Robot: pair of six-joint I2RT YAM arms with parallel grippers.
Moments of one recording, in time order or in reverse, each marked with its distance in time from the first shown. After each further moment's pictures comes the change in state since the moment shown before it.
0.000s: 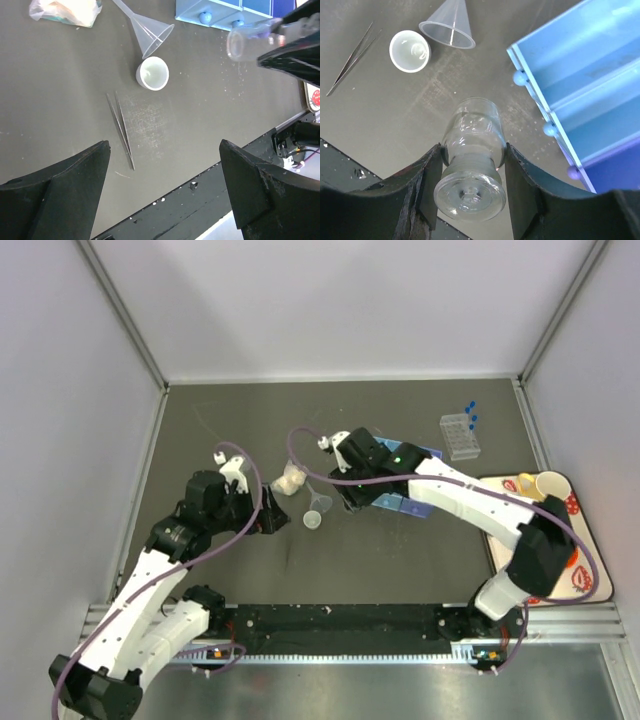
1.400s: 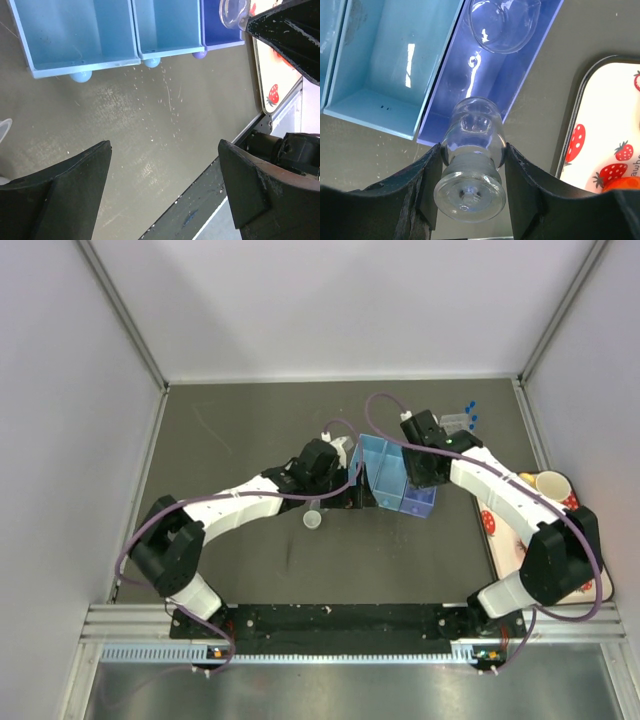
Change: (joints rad) left arm -0.399 0.840 0.320 0.486 0.006 -0.269; right arm -0.387 -0.156 -0.146 -0.097 0.249 0.135
